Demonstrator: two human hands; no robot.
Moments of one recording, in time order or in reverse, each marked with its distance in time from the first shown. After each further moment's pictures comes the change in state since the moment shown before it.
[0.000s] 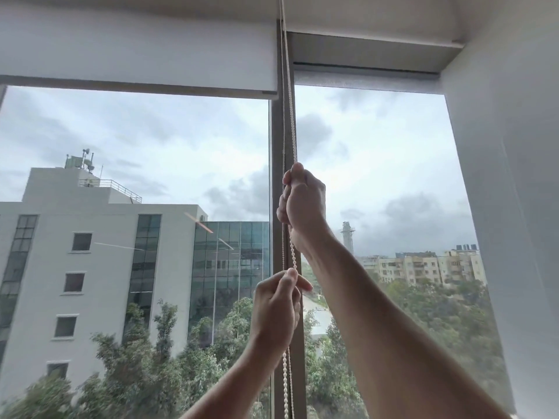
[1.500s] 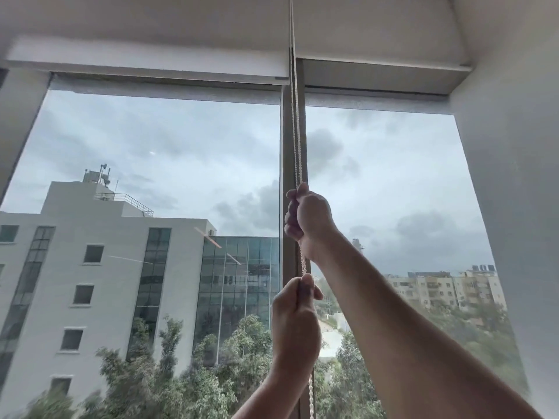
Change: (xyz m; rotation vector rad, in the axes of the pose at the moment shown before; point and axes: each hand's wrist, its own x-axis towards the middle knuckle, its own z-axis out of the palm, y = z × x) left_hand 0.001 0.017 0.022 0.042 0.183 0.079; right_hand 0.007 -0.022 0.010 0.113 -0.041 0.313
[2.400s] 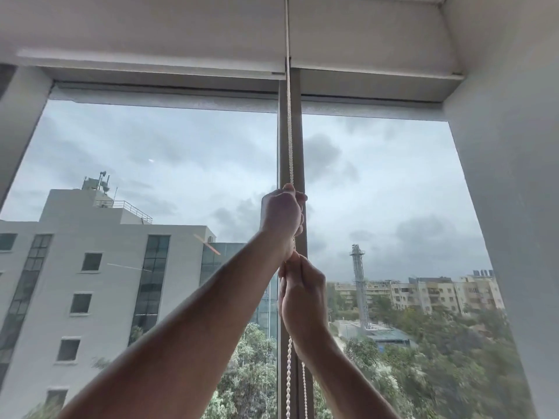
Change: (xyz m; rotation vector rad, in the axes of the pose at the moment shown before) left_hand 0.125 0.108 0.023 -0.198 -0.091 -0.269; right_hand -0.068 0.086 -0.024 -0.342 0.107 -0.436
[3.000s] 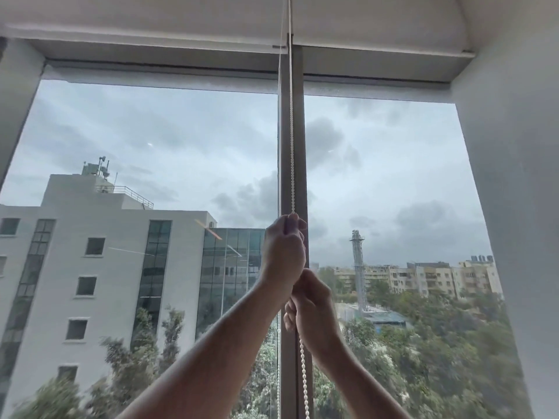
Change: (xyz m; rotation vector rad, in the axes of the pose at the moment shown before) left_hand -0.029 -0.079 -0.027 0.200 0.047 0.163; right_hand -0.030 0.035 -0.033 0.084 -0.220 0.140
